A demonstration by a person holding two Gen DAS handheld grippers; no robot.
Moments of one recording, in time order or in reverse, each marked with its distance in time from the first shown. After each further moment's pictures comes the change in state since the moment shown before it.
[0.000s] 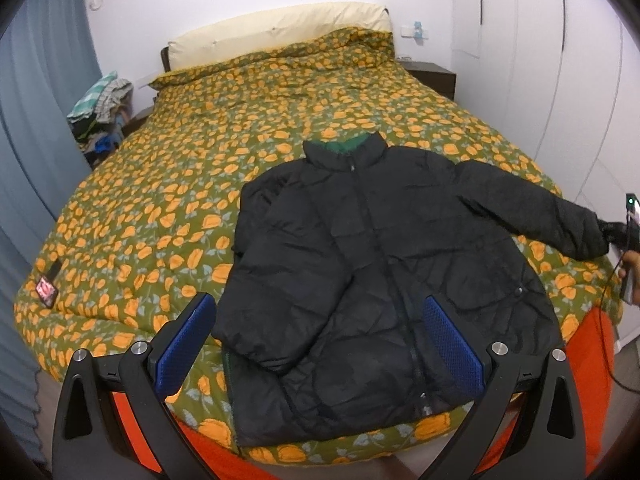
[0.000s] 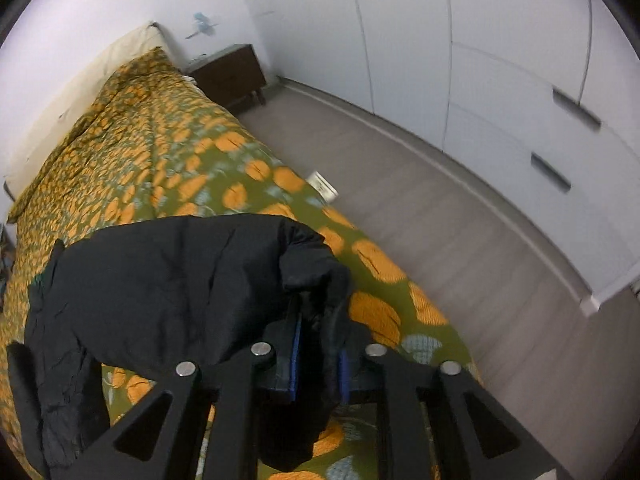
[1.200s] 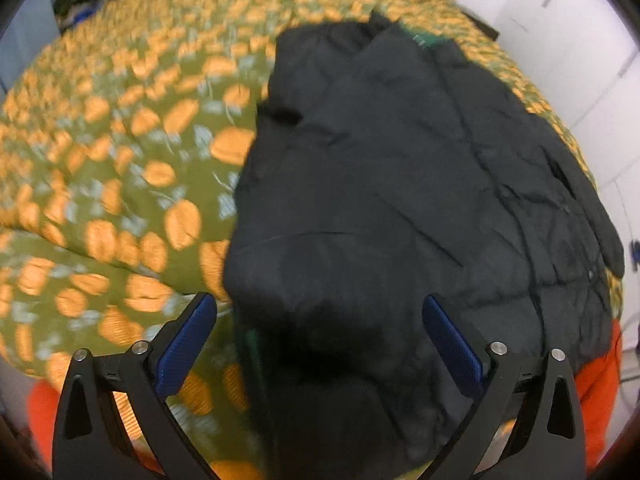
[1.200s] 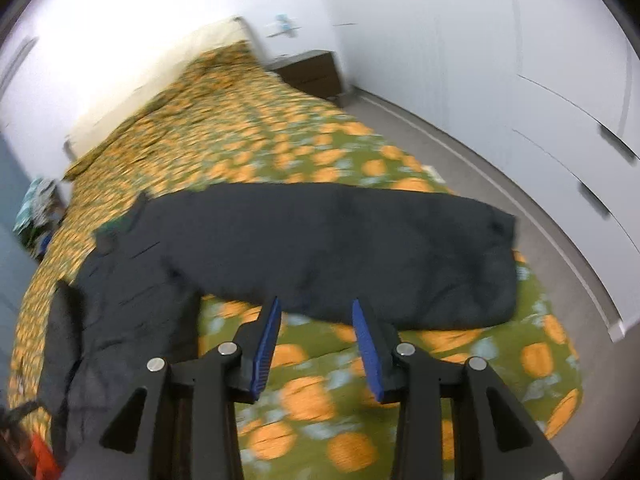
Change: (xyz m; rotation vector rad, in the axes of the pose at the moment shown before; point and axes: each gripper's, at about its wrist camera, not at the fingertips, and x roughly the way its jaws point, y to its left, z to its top) left arm 0.200 0.125 -0.070 -0.222 0.361 -0.161; right arm -0.078 0.129 -0.070 -0.202 -0.043 0.199
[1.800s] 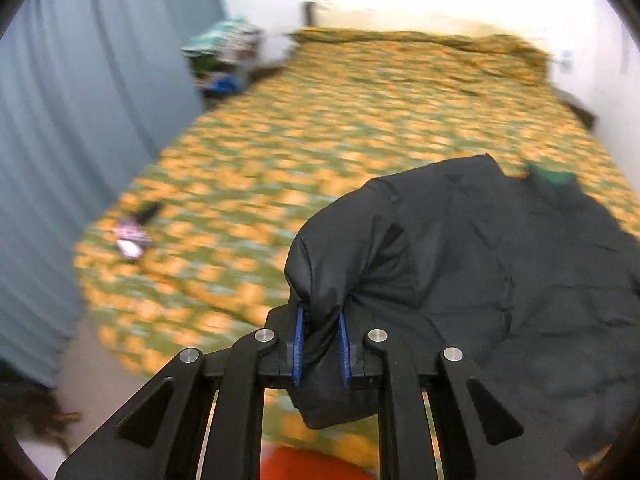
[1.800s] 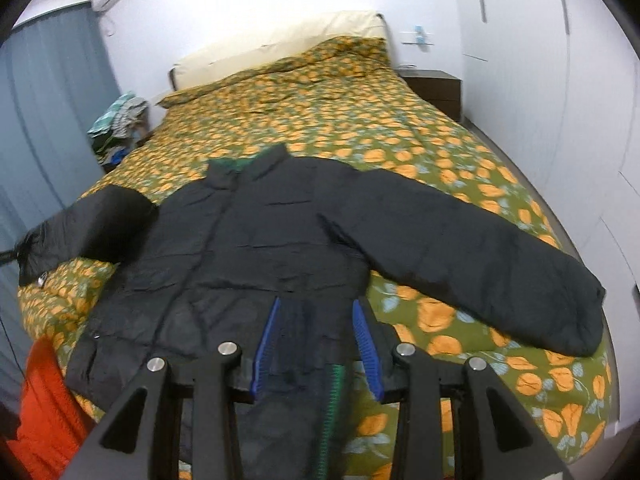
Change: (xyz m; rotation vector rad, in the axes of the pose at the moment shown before) left arm -0.173 0.143 0.047 -0.131 -0.350 0.494; right arm -0.050 0.156 -0.047 -0.349 0.001 0.199
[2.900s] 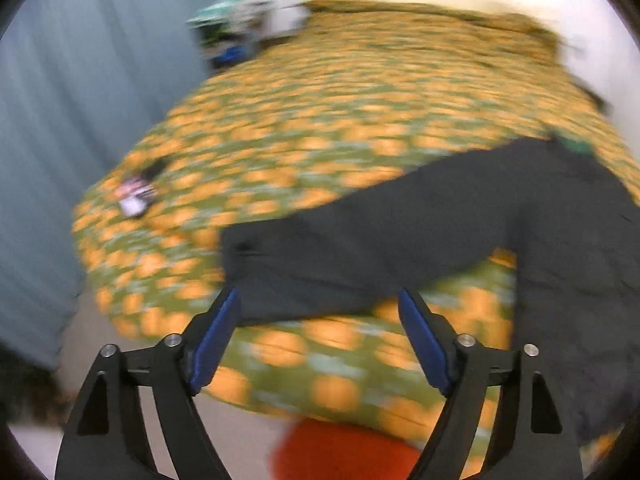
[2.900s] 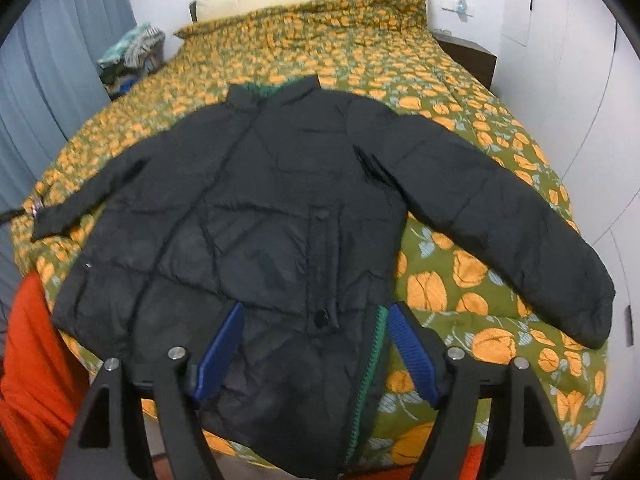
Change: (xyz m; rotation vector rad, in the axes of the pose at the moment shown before) left arm 0.023 0.005 -0.063 0.031 0.097 -0.094; right arm 0.040 0.030 -0.027 -0.128 0.235 -0.030
